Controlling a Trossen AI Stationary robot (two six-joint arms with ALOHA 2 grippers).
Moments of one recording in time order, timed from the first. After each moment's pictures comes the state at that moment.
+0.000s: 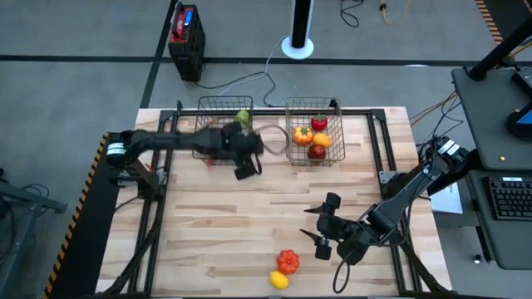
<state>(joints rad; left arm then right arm) 0.09 1.67 1.45 -0.98 -0.45 -0.07 0.71 1.50 1.07 -0.38 0.84 0.53</state>
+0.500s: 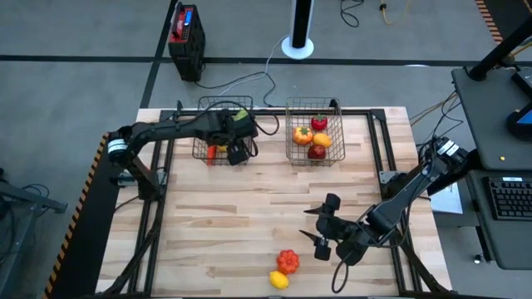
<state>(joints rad) 0.28 1.67 1.44 -1.08 -0.45 -0.04 0.71 1.51 1.07 -0.39 0.83 0.57</state>
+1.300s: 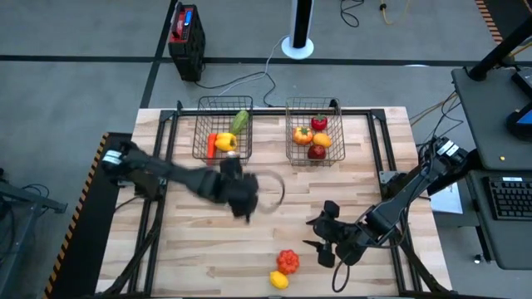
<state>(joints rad) -0.26 1.67 1.44 -1.04 -0.56 -0.38 0.71 1.51 1.04 -0.38 0.62 0.72</state>
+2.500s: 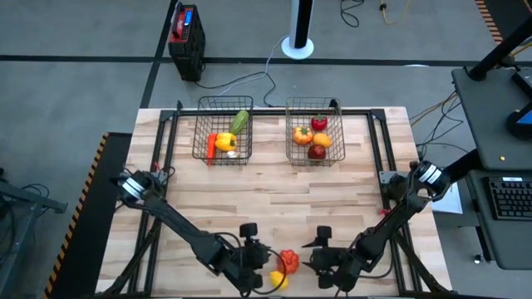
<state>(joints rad) -0.67 1.98 1.45 -0.42 -0.62 -0.53 0.84 1.82 0.98 -0.07 0.67 0.57</state>
